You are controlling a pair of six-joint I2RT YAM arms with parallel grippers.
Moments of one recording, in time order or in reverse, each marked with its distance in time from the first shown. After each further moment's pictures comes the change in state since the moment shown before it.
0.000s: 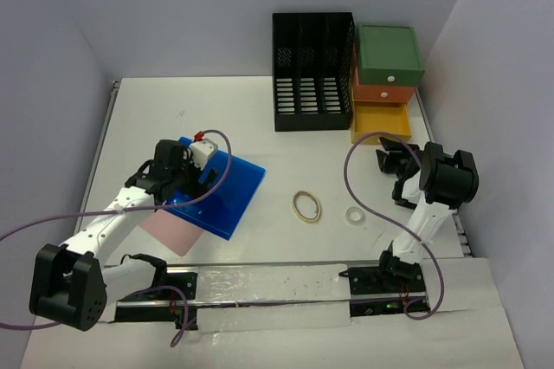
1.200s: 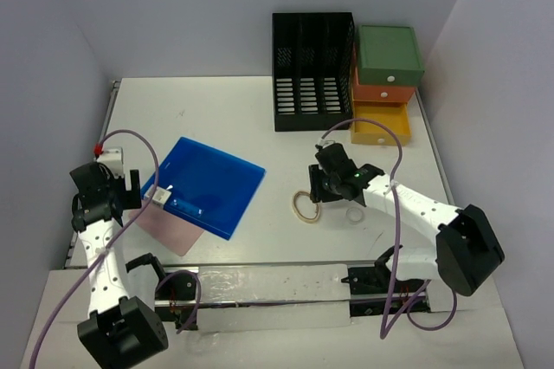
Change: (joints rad) left arm 0.760 -0.319 -0.074 -0.169 -0.056 0.011; right arm 0.972 -0.687 0.291 -1.620 0.384 -1.008
